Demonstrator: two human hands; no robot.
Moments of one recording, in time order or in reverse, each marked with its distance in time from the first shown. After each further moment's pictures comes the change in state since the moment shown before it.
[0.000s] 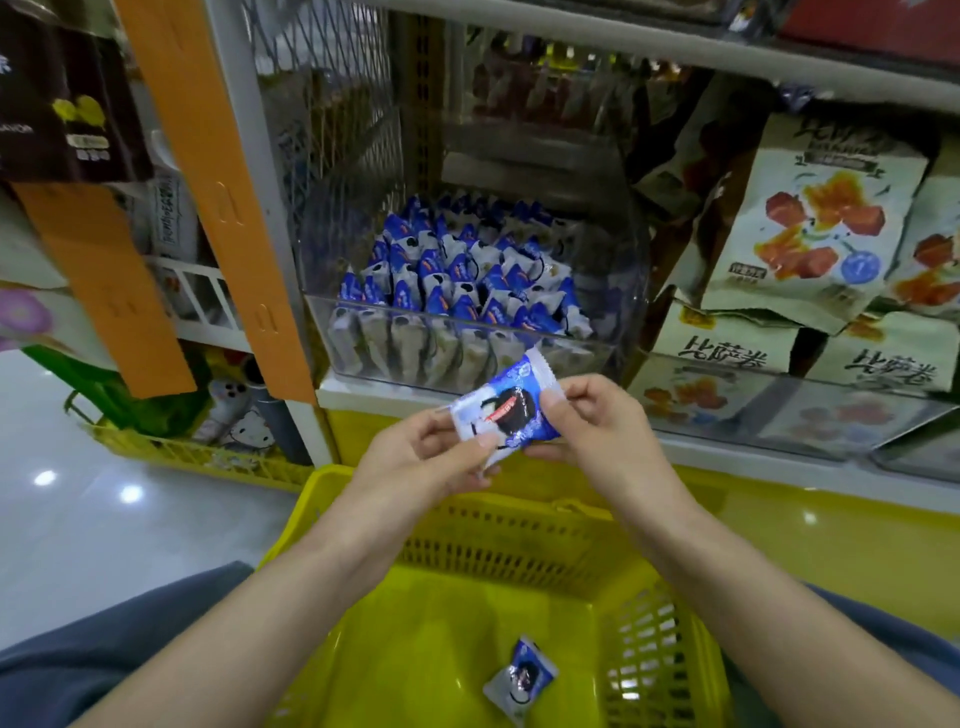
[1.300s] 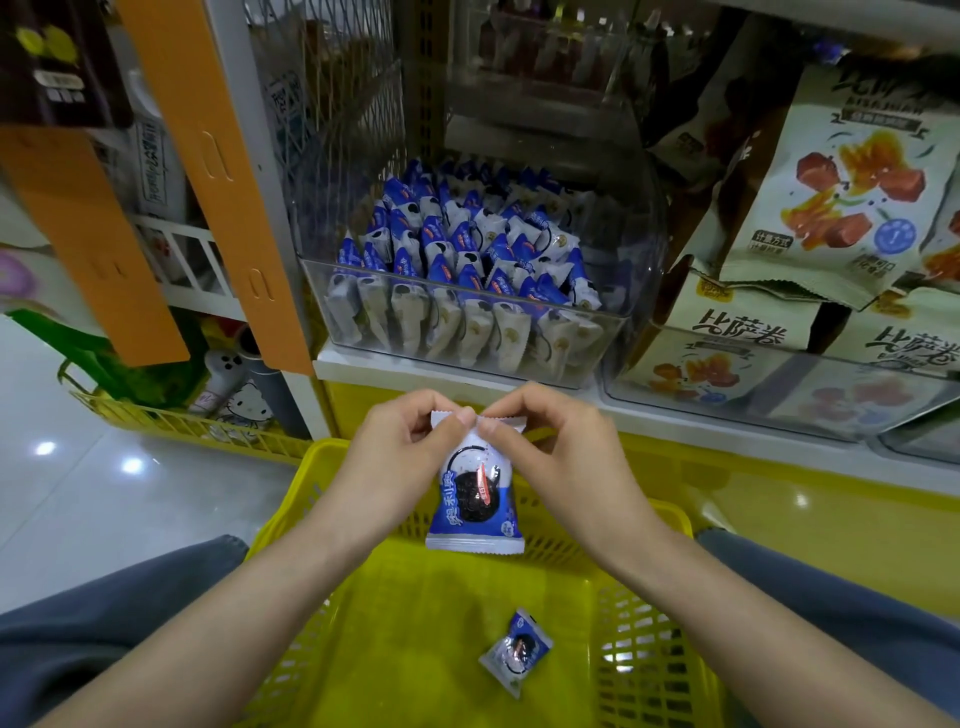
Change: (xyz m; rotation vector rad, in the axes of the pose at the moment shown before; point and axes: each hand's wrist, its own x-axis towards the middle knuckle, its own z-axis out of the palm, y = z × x) left_hand 0.002 -0.006 -0.009 0.395 0.058 0.185; right_hand -0.016 0.022 0.011 -0.454 -0.161 -0.307
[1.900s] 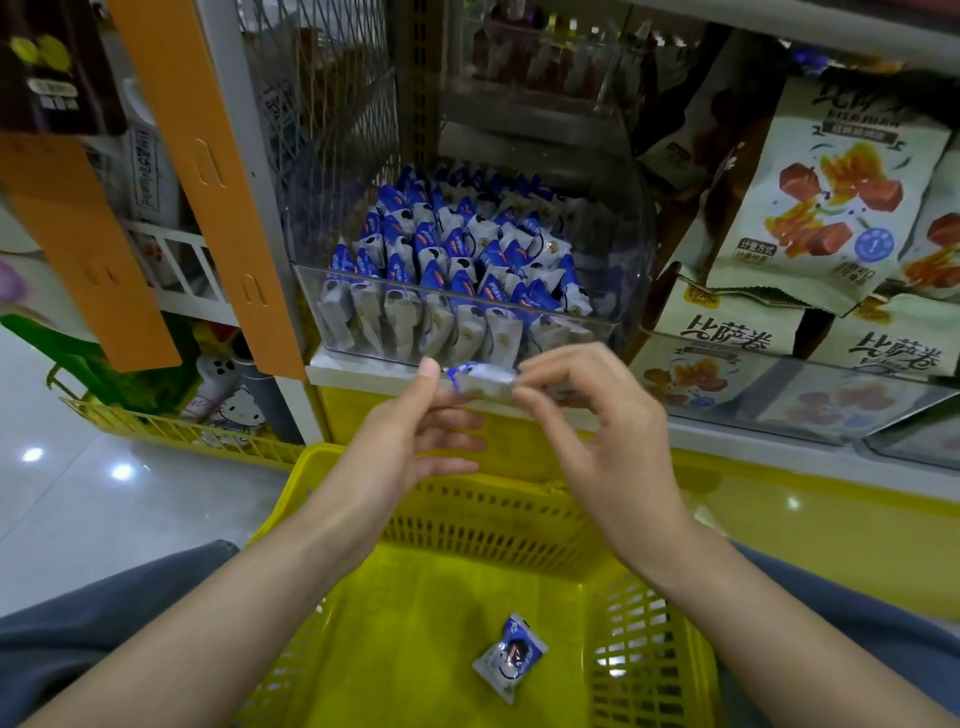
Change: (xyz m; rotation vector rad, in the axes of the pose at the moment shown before) left_hand 0.002 0.012 0.001 -0.368 -0.081 -0.212; right_hand 0.000 -0.007 -0.023 -0.188 0.268 -0.392
